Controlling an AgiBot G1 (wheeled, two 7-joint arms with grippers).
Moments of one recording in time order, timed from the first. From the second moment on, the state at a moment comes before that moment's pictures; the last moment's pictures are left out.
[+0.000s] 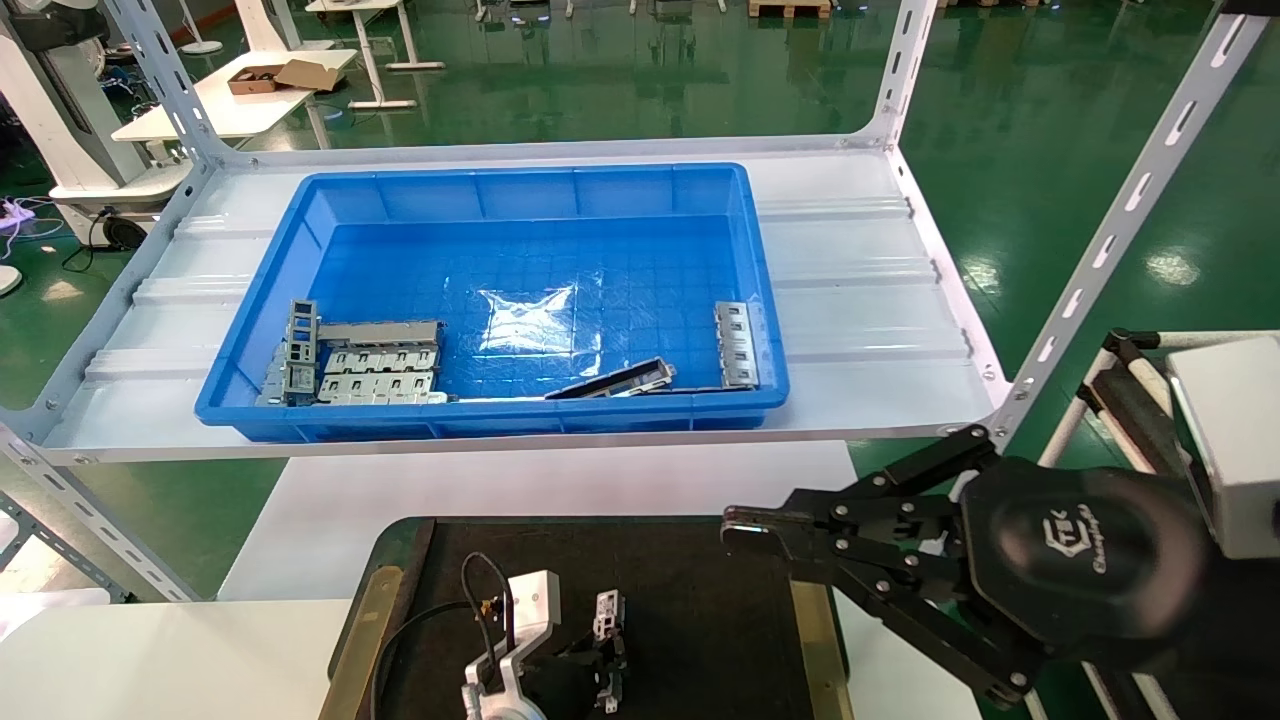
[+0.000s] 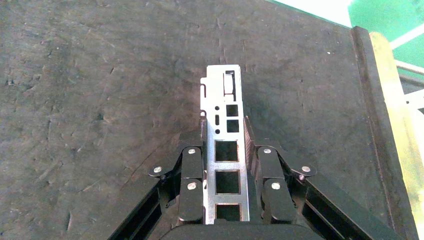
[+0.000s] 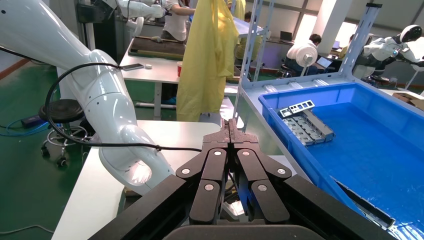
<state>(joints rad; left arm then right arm) -1.09 1.19 1.49 -1.33 0.04 -0.71 -0.22 1.09 -0.59 -0.34 1.28 -0.69 -1.47 0.16</state>
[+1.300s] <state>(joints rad) -1.01 0.90 1.31 -1.36 0.30 0.04 -0.17 1.09 -0.59 -0.34 1.28 -0.69 -1.47 0.16</state>
